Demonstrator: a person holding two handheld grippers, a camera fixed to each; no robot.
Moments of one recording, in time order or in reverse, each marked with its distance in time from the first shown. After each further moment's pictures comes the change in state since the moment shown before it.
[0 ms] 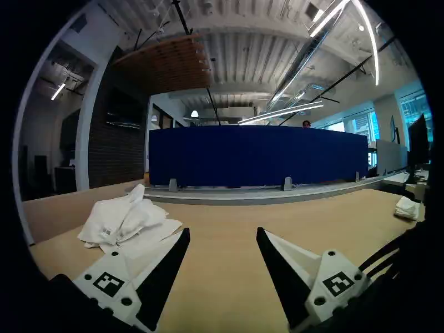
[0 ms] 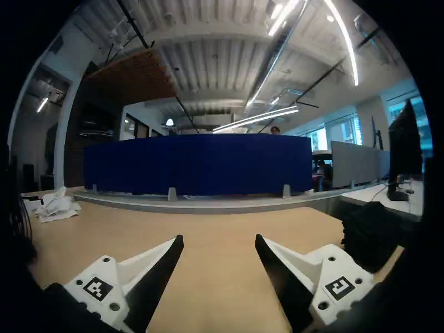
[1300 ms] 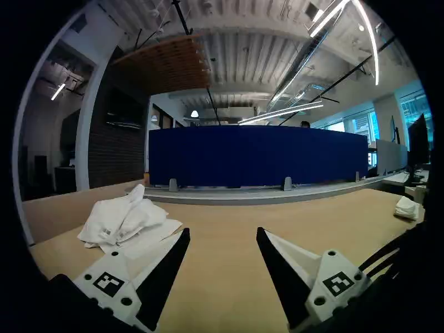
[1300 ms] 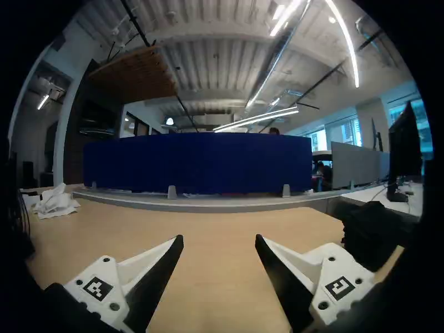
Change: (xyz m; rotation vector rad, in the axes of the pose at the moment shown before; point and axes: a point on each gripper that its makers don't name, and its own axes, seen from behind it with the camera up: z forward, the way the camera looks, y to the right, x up) left arm 0.000 0.000 -0.001 0.000 0.000 0.000; right arm -0.007 -0.002 -0.001 -0.004 0.000 -0.018
